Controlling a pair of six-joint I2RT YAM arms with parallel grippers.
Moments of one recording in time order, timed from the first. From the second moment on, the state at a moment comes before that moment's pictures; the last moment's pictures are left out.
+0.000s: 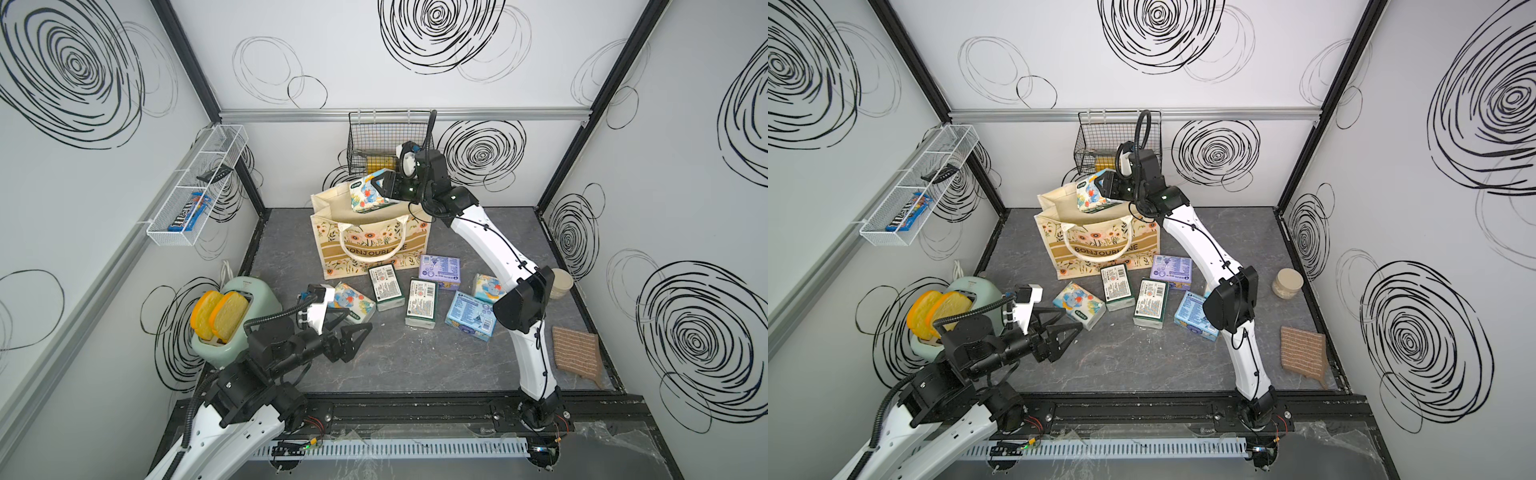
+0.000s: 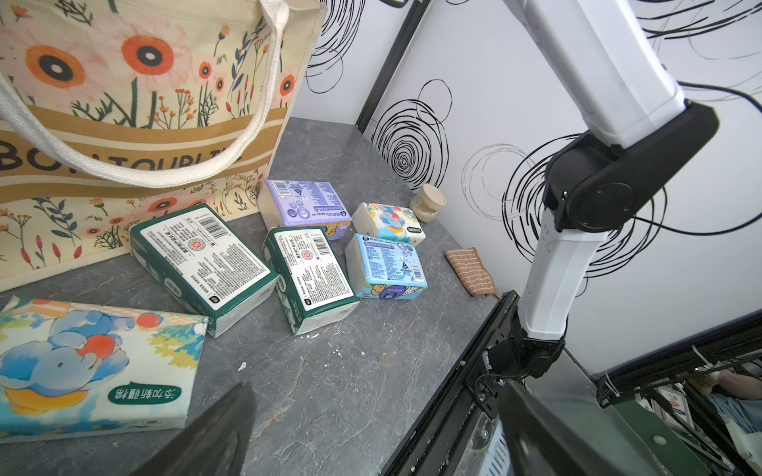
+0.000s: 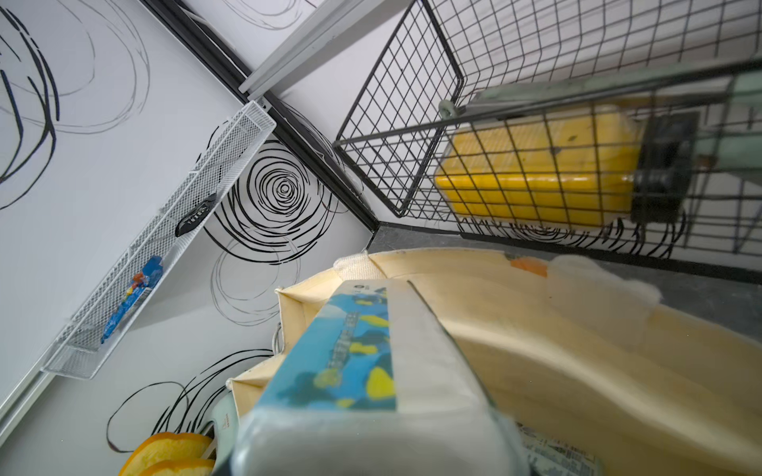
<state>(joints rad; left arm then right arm) -0.62 0.38 0.65 -0.53 0.28 -0.47 0.60 2.18 2.40 -0.50 -0.27 0.56</state>
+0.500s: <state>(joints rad) -0.62 0.41 0.65 -0.53 0.27 -0.47 0.56 1.96 2.31 -0.59 -0.28 0.49</state>
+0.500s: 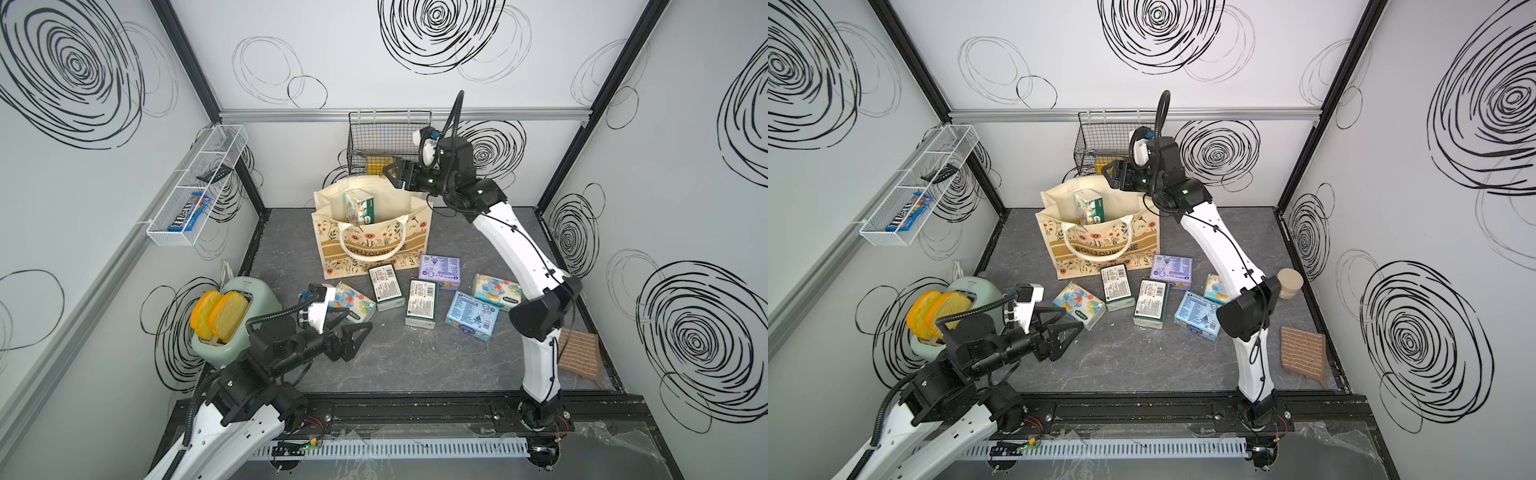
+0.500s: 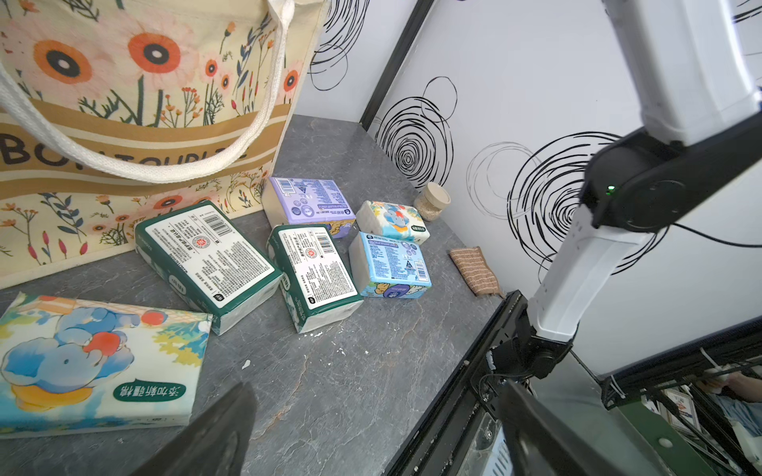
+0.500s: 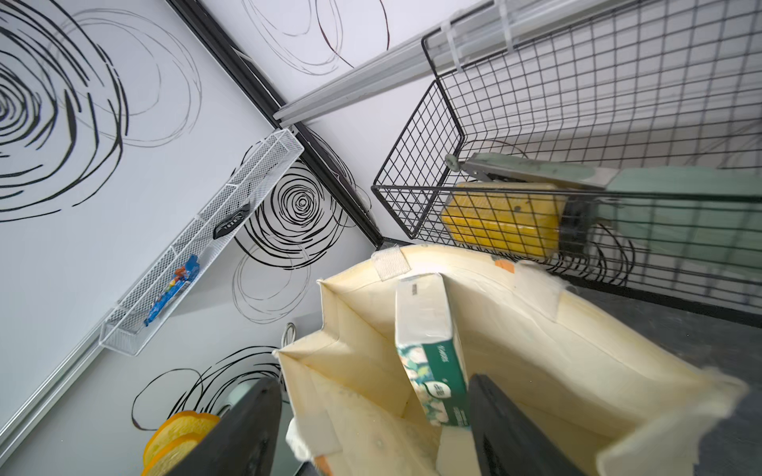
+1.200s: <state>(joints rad) -1.03 0.86 0.62 -0.34 -0.02 -0.58 0.51 1.12 0.81 -0.30 -0.30 0.50</state>
